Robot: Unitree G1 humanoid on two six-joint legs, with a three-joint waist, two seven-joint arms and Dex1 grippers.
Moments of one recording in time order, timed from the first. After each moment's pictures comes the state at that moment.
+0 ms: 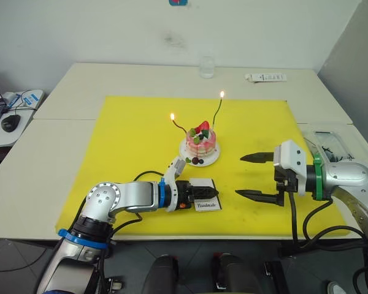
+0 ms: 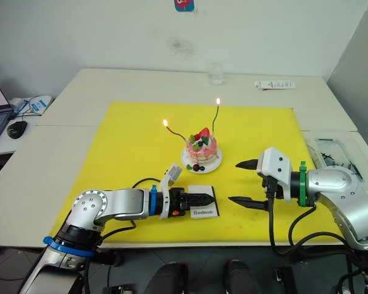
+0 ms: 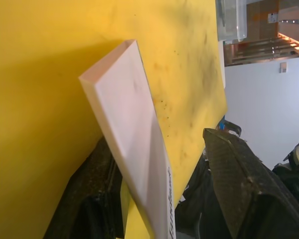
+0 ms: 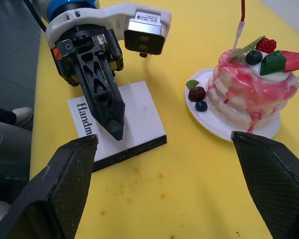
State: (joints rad) left arm -0.44 0.53 -0.19 -0.02 -1.91 1.16 0.35; right arm -0.29 -0.86 0.03 -0.50 0.48 0.55 1.00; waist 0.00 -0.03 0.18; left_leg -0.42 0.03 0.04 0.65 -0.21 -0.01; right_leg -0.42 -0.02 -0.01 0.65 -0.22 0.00
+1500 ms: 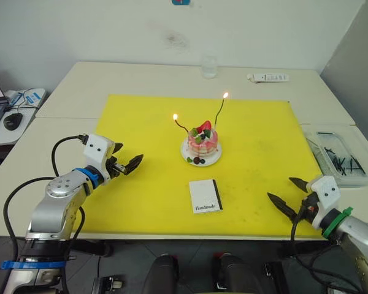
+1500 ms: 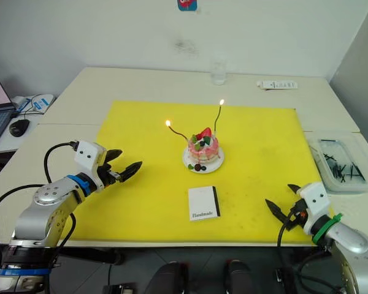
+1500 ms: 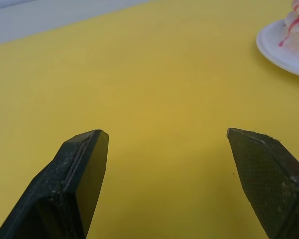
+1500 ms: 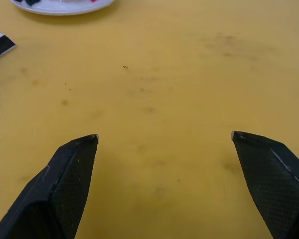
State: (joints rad) left arm -0.24 0.65 0.10 0.00 -0.37 0.33 -0.53; right arm 0.27 -0.53 -0.24 -0.43 0.30 0.35 0.59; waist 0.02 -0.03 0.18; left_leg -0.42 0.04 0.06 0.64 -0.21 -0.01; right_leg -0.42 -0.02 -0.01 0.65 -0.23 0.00
